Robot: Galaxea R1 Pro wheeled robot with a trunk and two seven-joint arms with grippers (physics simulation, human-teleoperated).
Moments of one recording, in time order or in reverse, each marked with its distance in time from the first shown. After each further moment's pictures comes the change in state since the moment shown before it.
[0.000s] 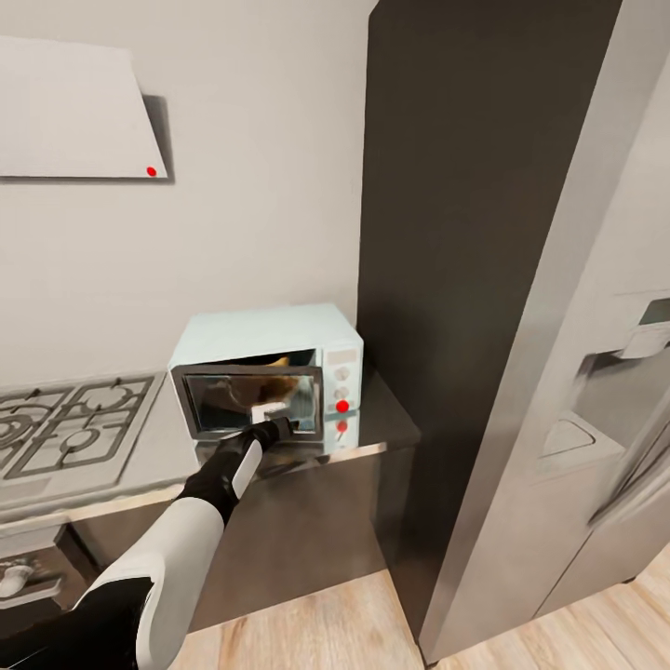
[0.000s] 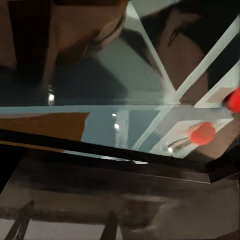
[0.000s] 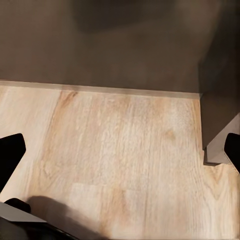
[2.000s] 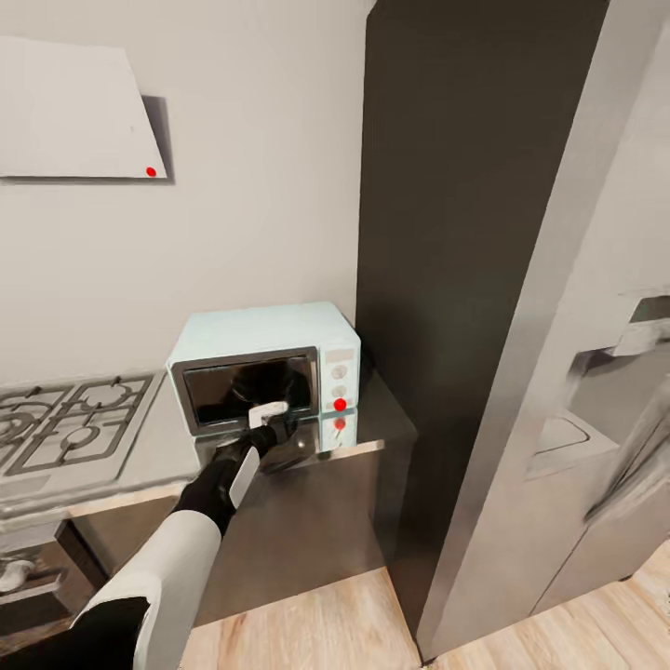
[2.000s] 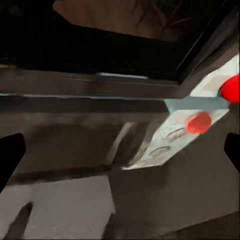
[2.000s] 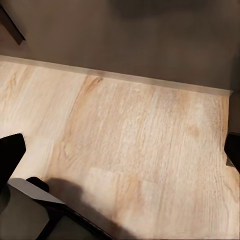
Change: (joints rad) left arm 0.051 0.000 -0.001 -0.068 0.001 0.000 -0.007; right arm -0.043 0.000 0.128 0.072 0.003 0.000 0.003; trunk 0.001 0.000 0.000
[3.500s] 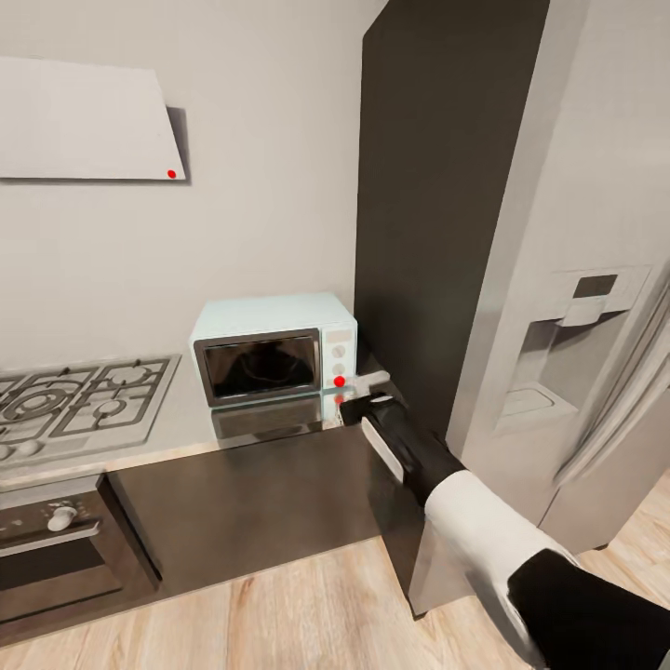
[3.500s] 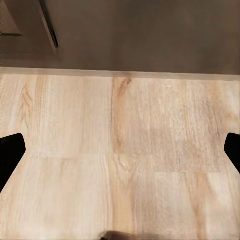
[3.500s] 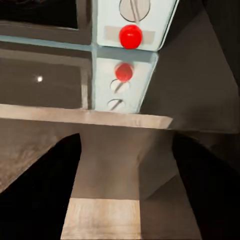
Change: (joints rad) left arm 1.138 0.113 0.078 -0.475 0.008 -0.413 -0.046; right arm -1.188 0.287 -0.109 0.309 -0.171 0.764 -0.184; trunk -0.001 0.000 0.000
